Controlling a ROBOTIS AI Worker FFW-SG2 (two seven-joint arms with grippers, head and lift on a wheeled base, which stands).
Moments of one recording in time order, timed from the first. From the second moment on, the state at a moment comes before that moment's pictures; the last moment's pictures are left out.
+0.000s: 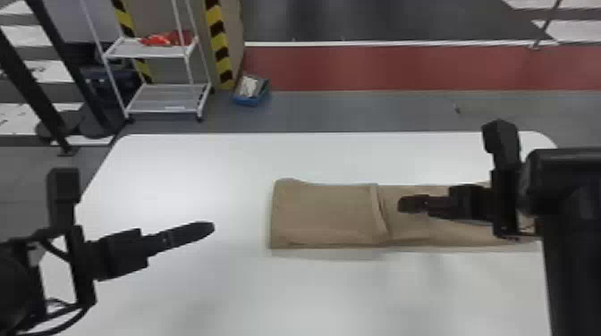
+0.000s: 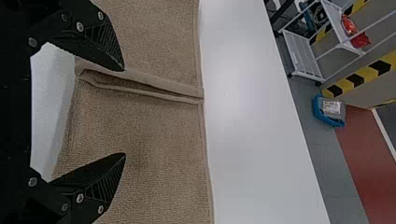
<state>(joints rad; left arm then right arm) 0.05 0.03 0.43 -2.23 0.04 1.57 -0.94 -0.33 0.00 -0.10 -1.77 0.36 1.57 0.86</state>
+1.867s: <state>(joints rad) 0.11 0.01 0.44 -2.26 0.04 1.57 -0.93 -0.33 0.00 -0.17 -1.61 0.10 1.35 0.81</state>
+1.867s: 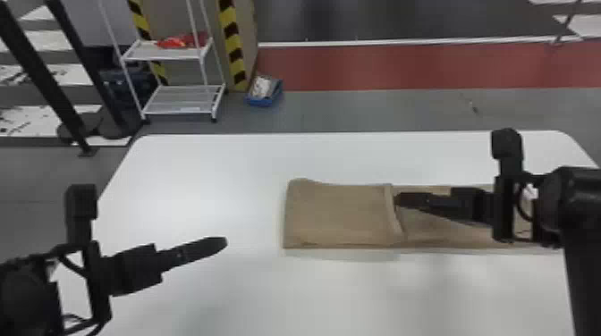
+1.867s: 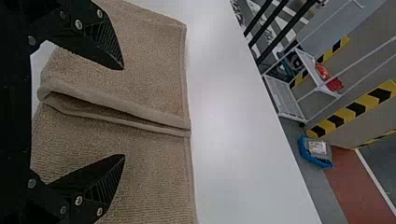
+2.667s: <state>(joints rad) 0.11 0.01 0.43 -2.25 0.03 1.57 -0.92 -0.38 0.00 -0.09 -1.54 0.08 1.33 0.72</state>
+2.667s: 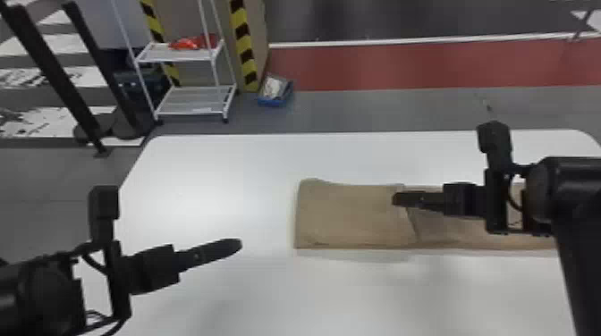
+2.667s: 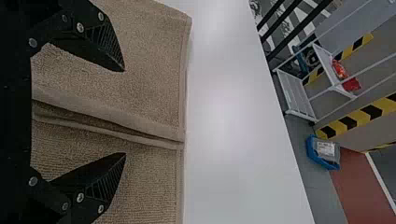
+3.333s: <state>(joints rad) 0.11 0.01 0.43 -2.24 0.03 1.57 -0.92 -0.41 0.00 -0.09 -1.48 0.06 1.32 0.71</state>
